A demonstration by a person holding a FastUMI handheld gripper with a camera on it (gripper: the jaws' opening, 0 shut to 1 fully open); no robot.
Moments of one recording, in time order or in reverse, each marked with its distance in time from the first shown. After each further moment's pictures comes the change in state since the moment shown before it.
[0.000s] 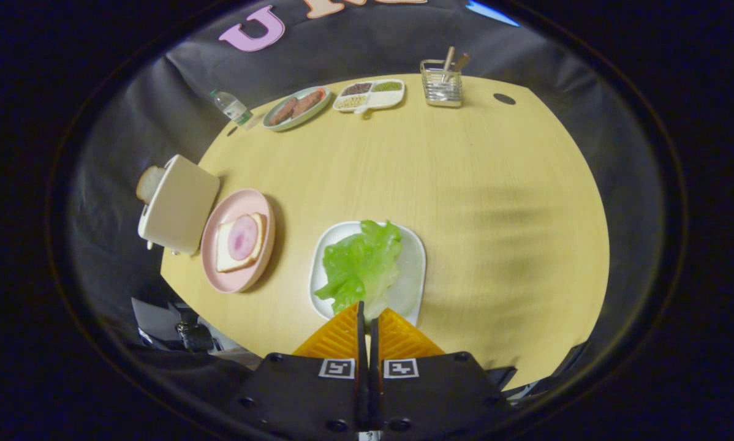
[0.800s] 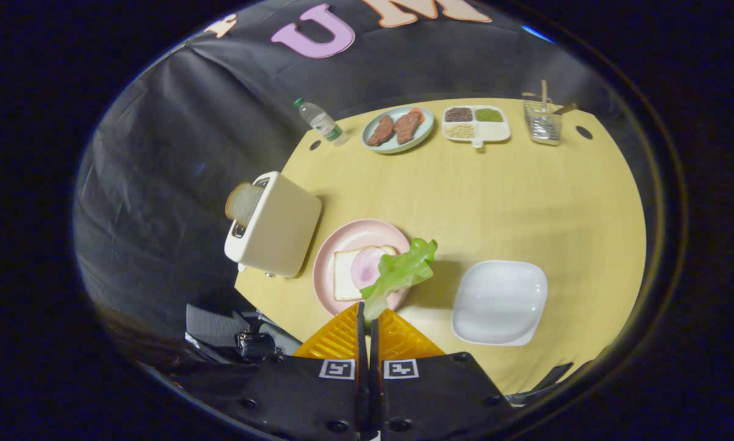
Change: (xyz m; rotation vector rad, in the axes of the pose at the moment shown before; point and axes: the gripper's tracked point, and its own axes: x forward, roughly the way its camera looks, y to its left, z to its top) arm -0.024 0.183 0.038 -0.062 0.005 0.279
